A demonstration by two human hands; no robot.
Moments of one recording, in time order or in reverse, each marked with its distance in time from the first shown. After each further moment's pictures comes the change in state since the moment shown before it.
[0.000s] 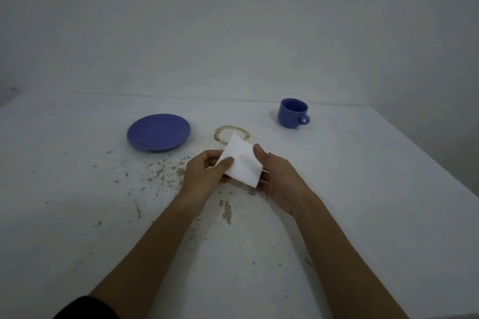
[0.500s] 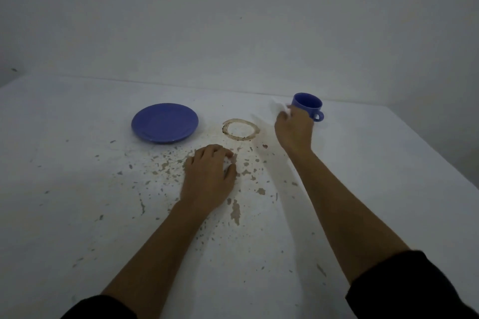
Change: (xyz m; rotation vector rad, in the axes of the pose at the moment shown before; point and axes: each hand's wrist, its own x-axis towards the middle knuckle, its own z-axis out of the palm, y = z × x) left_hand 0.021 -0.031 -0.010 1.035 0.060 0.447; right_hand 0.086 -0.043 0.003 -0.673 0.613 -0.379
